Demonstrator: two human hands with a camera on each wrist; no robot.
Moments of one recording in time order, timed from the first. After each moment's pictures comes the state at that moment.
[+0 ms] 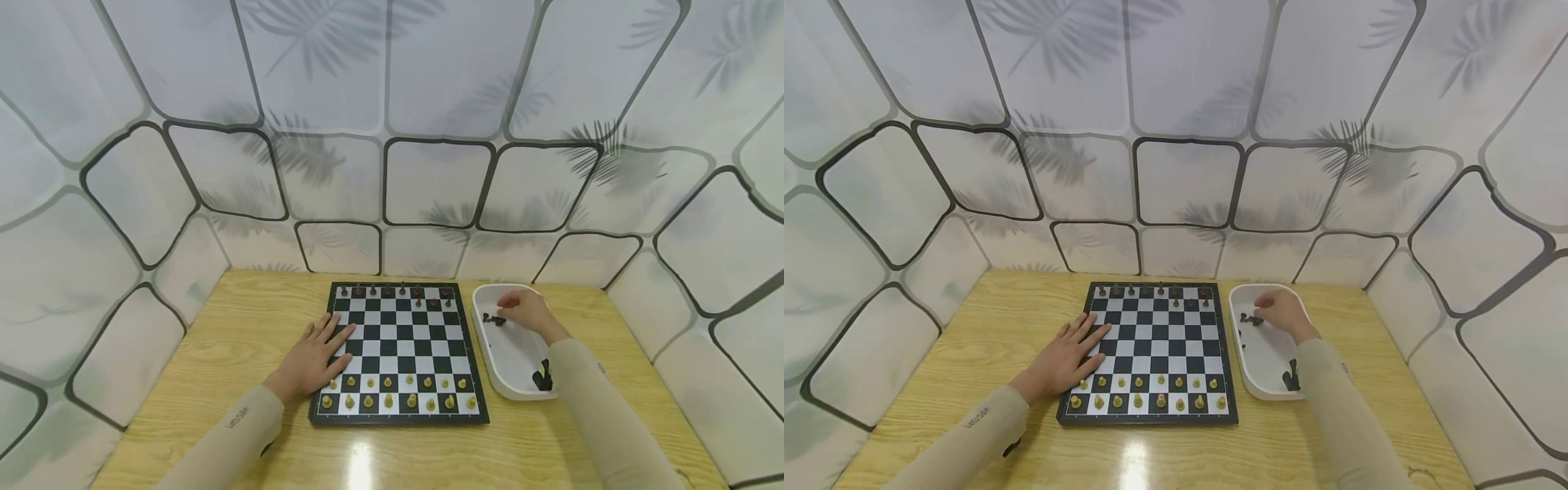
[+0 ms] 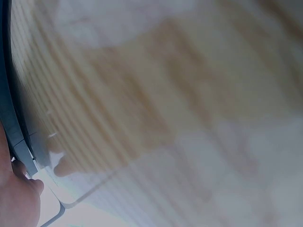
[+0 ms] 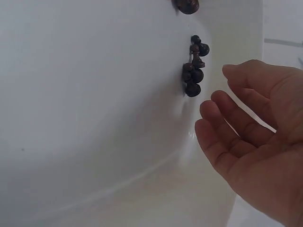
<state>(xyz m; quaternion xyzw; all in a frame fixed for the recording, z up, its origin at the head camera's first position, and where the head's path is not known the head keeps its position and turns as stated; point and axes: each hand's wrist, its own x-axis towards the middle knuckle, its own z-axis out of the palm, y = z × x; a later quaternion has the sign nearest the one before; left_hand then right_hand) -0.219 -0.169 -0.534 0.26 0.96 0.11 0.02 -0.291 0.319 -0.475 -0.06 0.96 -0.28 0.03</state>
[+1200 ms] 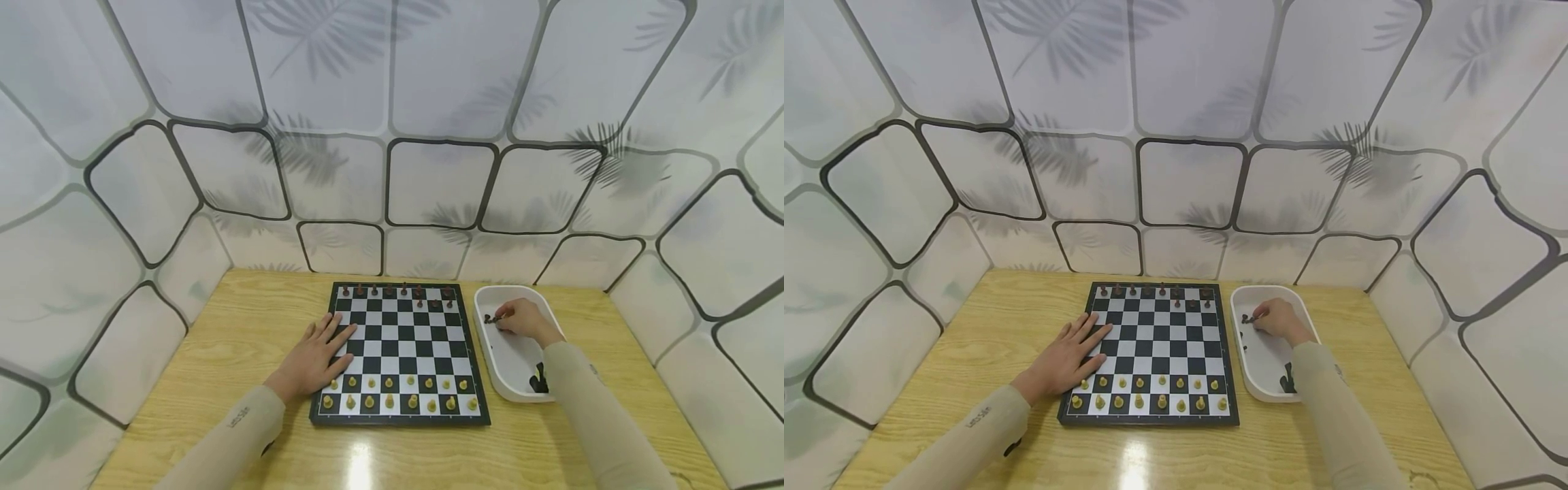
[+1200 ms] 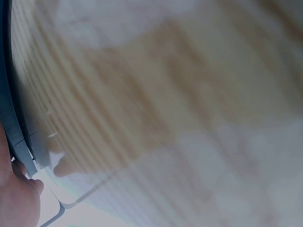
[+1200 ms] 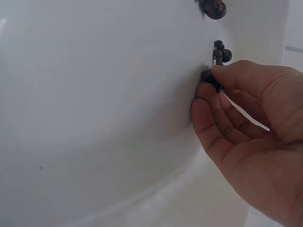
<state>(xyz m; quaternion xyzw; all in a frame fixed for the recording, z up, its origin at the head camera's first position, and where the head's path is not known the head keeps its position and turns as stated) -0.221 -0.170 -0.536 0.25 0.96 0.10 0.03 -0.292 0.314 -0.492 -0.07 0.95 -0.30 0.10</state>
